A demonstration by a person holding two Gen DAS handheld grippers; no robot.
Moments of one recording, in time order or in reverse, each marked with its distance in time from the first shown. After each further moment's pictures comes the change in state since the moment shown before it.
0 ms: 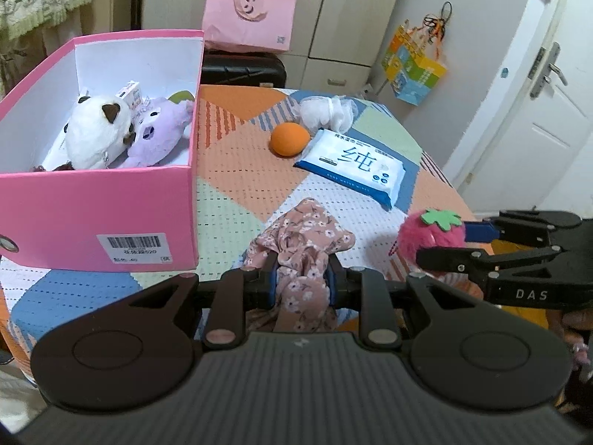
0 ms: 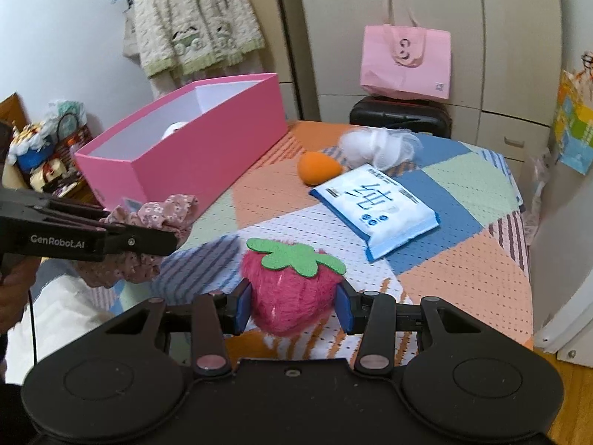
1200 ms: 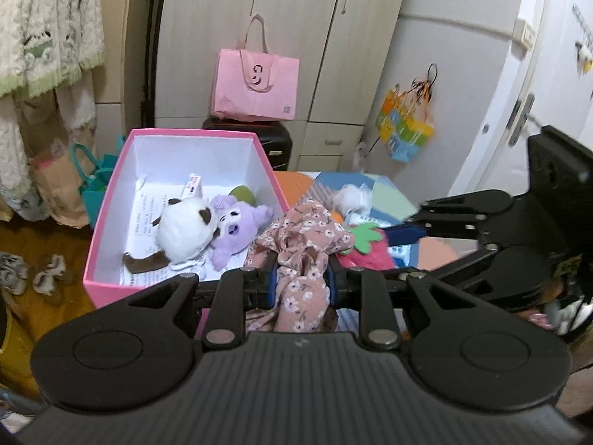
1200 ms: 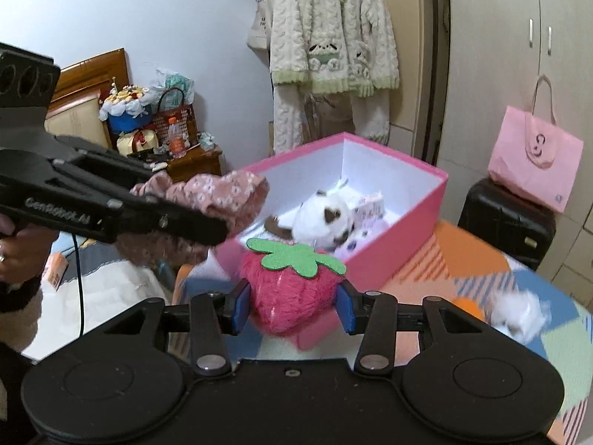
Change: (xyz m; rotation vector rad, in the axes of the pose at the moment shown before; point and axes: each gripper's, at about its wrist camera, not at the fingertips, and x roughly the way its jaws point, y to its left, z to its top) left arm -0.107 0.081 0.047 0.037 -0.171 -0.051; right arm 0.029 0.124 0.107 -0.320 -0.048 0.226
